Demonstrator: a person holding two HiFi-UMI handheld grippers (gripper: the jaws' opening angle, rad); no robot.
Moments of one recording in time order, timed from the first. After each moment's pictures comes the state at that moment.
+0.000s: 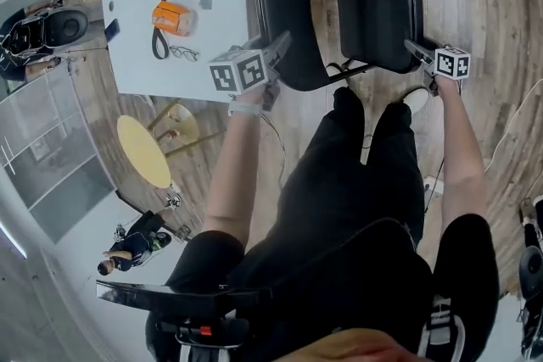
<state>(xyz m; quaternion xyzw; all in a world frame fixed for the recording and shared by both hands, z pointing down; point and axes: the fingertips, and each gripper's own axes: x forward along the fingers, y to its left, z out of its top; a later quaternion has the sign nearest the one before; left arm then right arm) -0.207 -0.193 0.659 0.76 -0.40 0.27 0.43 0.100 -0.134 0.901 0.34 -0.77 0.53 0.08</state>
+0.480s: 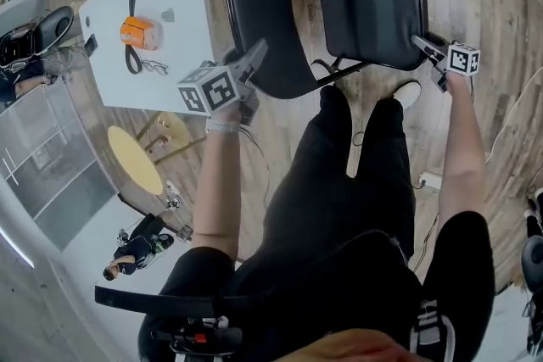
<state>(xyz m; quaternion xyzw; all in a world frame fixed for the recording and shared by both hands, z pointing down) -0.179 -0.190 0.687 0.77 -0.40 0.25 0.44 0.181 -0.124 0.969 0.30 -0.76 0.58 0.01</state>
